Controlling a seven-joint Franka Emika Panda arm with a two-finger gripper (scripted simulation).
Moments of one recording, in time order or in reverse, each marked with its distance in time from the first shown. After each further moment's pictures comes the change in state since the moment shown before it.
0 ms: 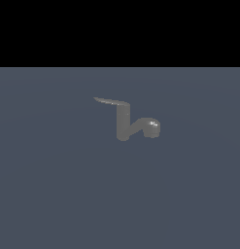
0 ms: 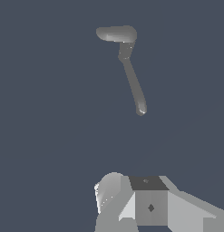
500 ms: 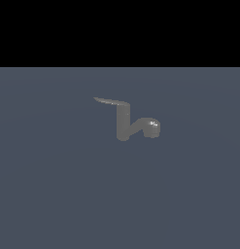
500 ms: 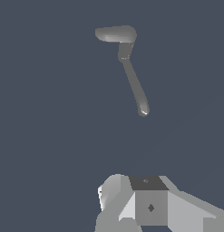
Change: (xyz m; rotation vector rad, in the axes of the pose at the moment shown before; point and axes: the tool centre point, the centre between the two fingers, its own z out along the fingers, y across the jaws) arm 0.005 -0.006 0.006 0.001 0.000 0.031
